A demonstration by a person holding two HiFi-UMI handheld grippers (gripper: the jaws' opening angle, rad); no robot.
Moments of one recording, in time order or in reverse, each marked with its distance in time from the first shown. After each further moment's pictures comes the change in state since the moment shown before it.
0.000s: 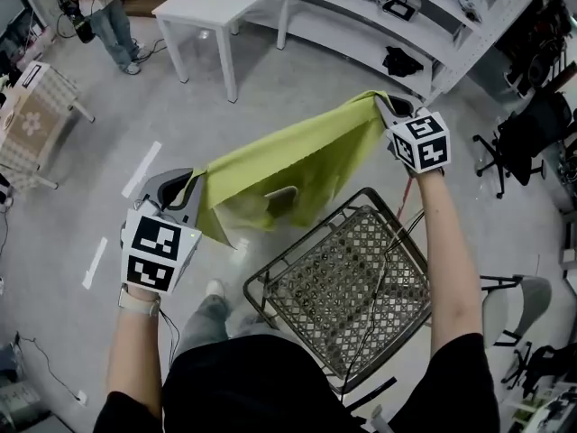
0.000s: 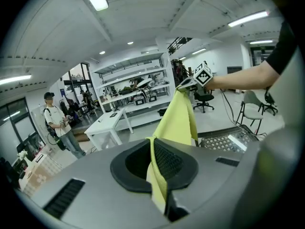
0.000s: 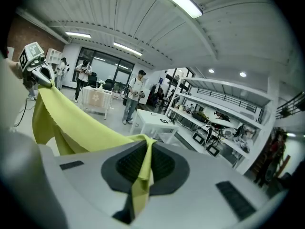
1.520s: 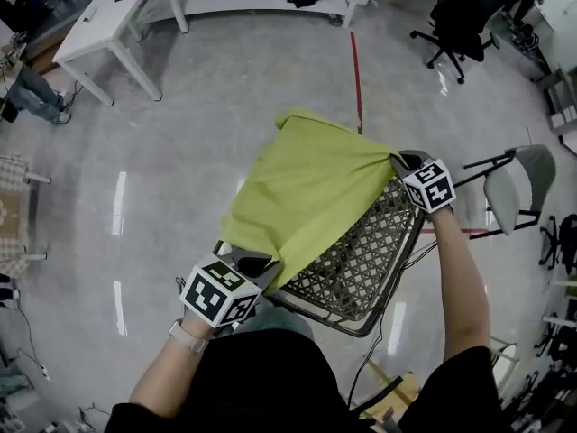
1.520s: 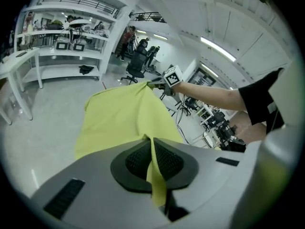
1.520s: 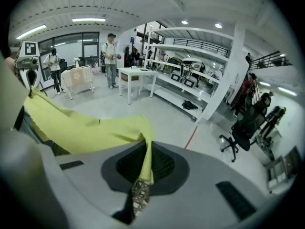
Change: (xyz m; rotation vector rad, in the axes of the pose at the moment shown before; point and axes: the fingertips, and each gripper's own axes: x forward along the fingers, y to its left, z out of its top) left arm -0.034 -0.393 -0.112 -0.102 0.388 -0.988; right arm -0.303 0.079 -0.385 0.345 0.500 -0.114
